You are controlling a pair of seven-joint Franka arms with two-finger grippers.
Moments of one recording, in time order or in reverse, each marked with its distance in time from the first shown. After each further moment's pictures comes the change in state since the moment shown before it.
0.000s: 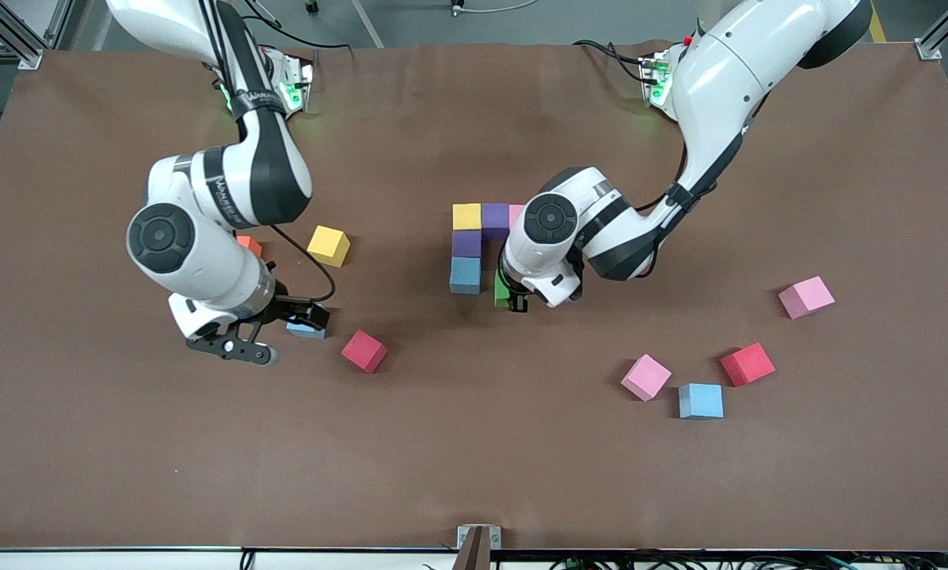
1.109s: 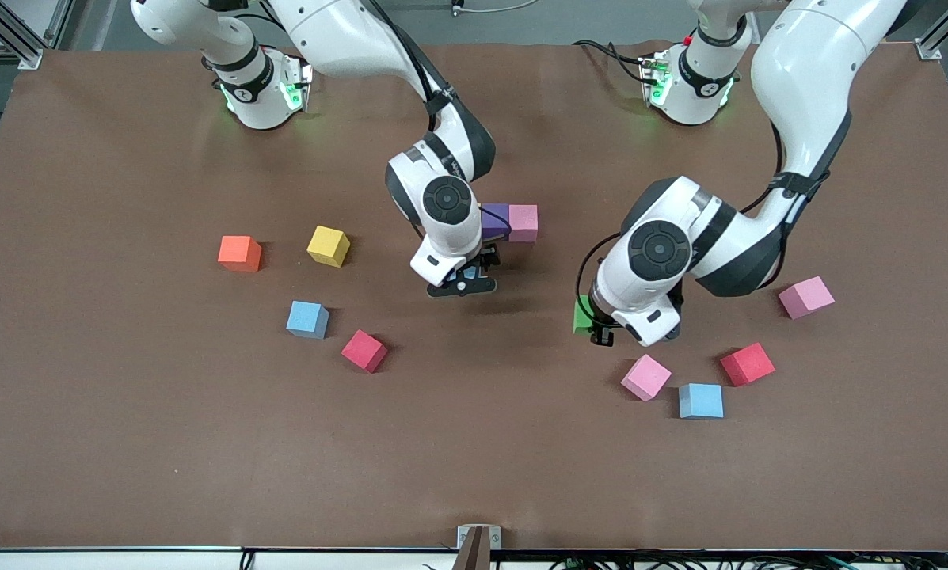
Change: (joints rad) left arm 0.212 -0.091 -0.022 0.058 0.000 -0.199 0.282; right arm 0.252 0.218 0.264 0.008 0.035 0.240 0.153
